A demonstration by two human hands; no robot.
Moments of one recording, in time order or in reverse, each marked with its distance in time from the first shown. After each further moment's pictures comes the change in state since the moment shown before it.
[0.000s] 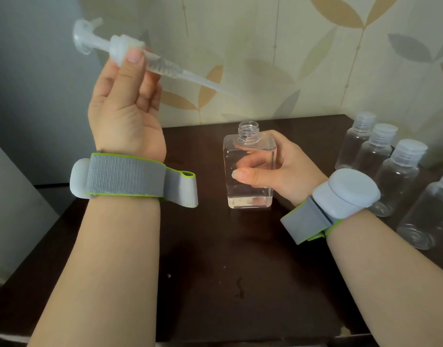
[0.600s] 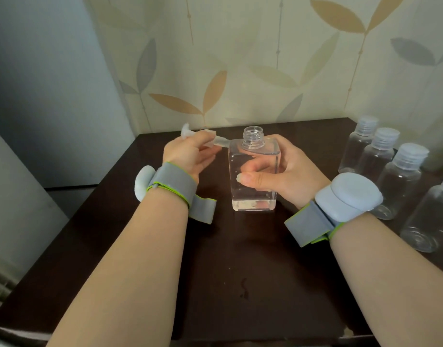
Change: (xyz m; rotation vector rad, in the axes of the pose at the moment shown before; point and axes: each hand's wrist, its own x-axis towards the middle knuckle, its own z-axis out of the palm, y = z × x) left_hand 0.012 -0.066 -0.024 0.468 0.035 -0.526; right_hand -0.001 -0.001 0.001 0.058 -0.004 -0.006
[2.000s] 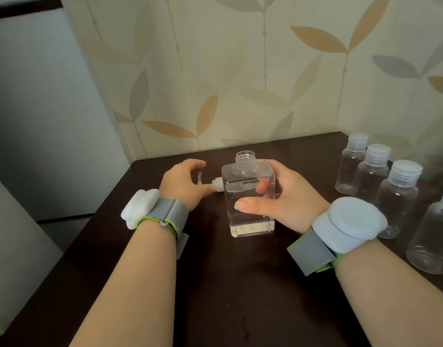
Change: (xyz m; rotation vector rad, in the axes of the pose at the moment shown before) left_hand 0.006 -0.003 -0.014 1.195 -0.040 0.467; right_hand -0.002 -0.004 -0.007 -0.241 0.022 -0.015
